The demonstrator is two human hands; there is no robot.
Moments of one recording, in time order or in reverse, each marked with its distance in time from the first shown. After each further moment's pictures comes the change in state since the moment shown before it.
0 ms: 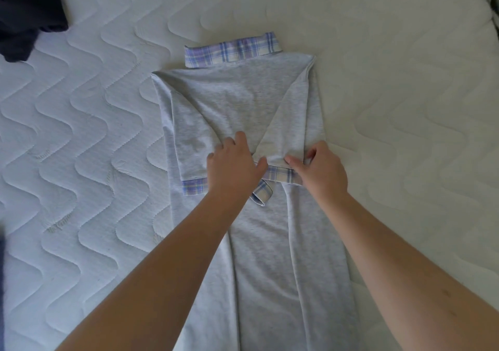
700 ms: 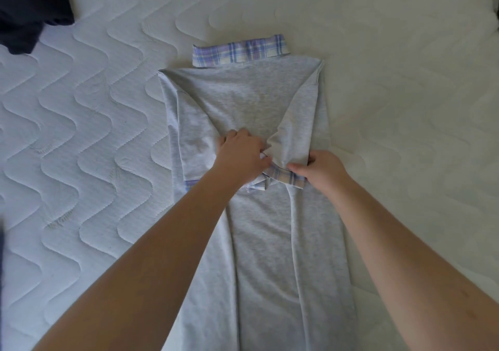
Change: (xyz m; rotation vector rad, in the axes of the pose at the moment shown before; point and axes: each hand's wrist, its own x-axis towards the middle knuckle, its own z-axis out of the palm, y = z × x) left_hand 0.028 -0.003 -0.018 -0.004 -0.239 0.160; right_hand 0.012 -0.013 -0.010 0.193 -0.364 0.076
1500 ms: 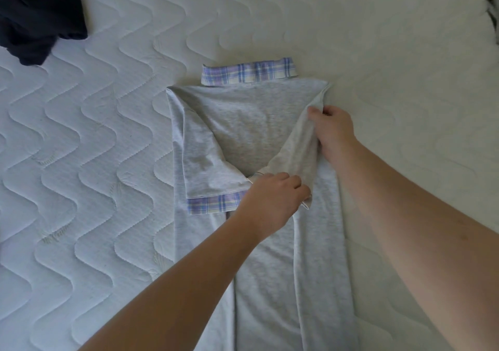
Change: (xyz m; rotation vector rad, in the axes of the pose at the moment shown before) left_hand -0.009 0.020 0.048 0.041 0.420 0.653; right_hand 0.080 -0.074 -0.032 0.499 0.314 -0.044
